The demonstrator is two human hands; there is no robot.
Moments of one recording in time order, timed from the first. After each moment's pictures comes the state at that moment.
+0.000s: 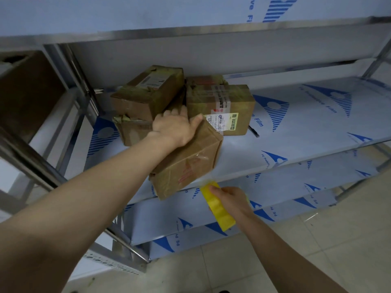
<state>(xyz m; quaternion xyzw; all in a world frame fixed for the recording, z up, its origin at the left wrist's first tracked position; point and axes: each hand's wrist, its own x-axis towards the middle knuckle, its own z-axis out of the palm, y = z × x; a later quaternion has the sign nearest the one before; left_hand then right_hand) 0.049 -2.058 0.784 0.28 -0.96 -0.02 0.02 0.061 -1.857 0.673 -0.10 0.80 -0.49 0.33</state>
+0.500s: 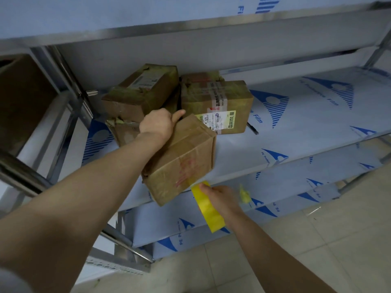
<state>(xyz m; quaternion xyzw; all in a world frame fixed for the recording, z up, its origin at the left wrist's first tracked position) 0.038 -2.088 0.774 0.35 -0.92 -0.12 0.10 0.053 -1.880 0.658 -0.07 0.80 -0.49 0.33</state>
